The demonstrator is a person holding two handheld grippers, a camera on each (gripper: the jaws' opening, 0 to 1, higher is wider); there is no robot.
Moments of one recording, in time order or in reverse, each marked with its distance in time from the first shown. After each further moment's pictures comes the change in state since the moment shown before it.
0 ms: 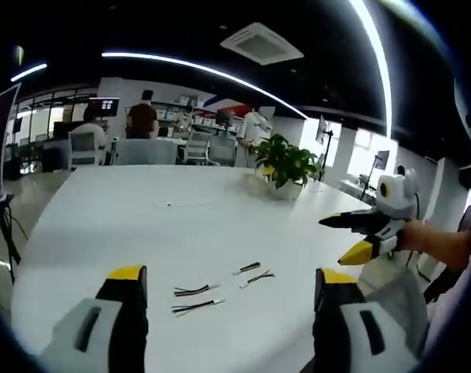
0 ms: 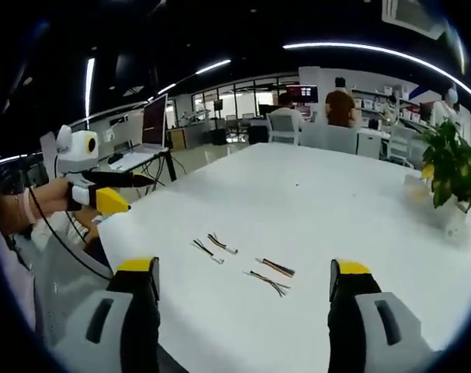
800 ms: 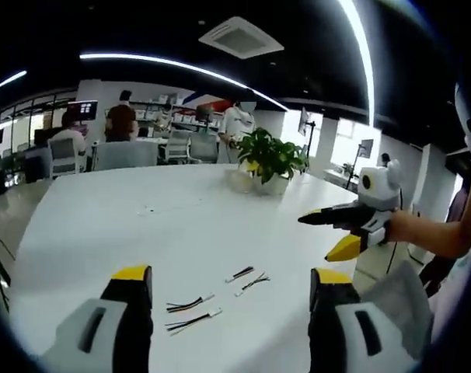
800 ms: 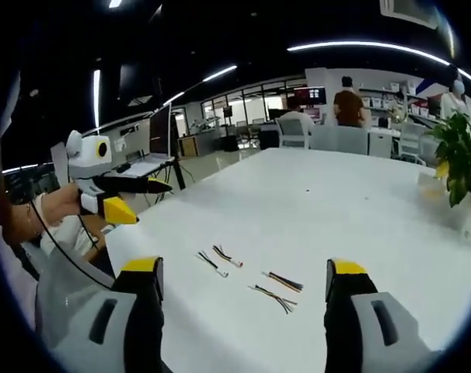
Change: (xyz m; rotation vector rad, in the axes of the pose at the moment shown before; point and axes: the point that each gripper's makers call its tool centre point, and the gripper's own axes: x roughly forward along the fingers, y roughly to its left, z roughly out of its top) left arm 0.028 -0.006 0.008 0.061 0.024 -0.095; right arm 0.022 -0.004 0.008 0.042 -0.033 0.081
